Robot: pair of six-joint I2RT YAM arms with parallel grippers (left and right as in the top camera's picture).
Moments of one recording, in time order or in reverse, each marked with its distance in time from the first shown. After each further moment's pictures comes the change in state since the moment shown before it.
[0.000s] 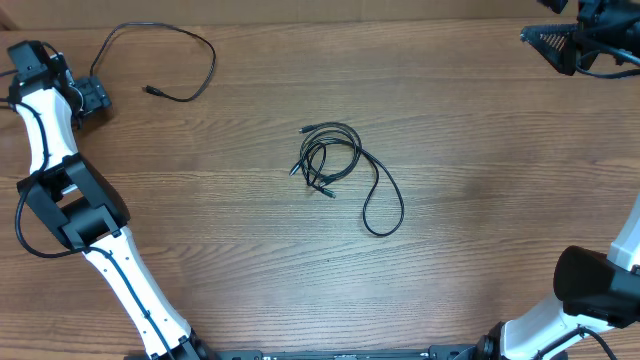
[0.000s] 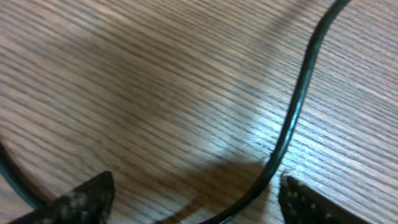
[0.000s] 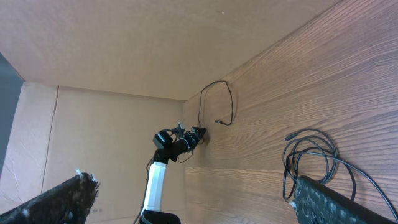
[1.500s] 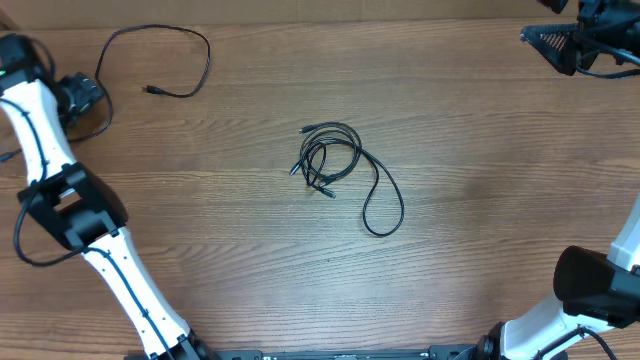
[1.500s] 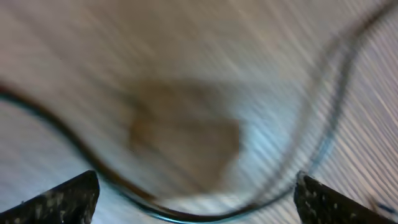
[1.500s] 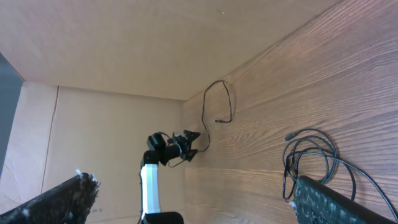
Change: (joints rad) left arm 0.042 0.056 0.264 -0.373 -0.003 -0.381; right arm 0.000 0.000 0.000 0.000 0.000 0.000
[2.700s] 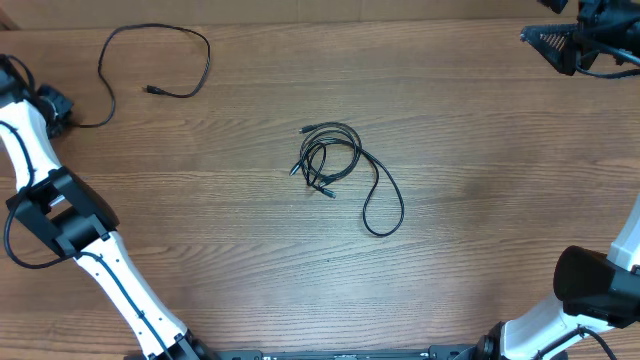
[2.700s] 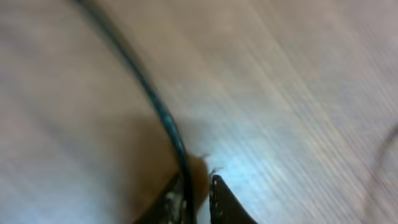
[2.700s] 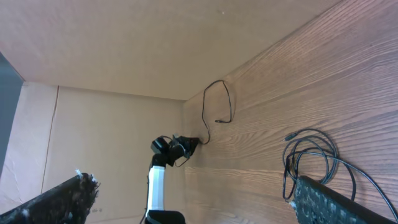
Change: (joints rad) left arm 0.053 0.060 -0.066 0.295 0.061 0.035; right arm 0.000 0.000 0.000 0.000 0.000 0.000
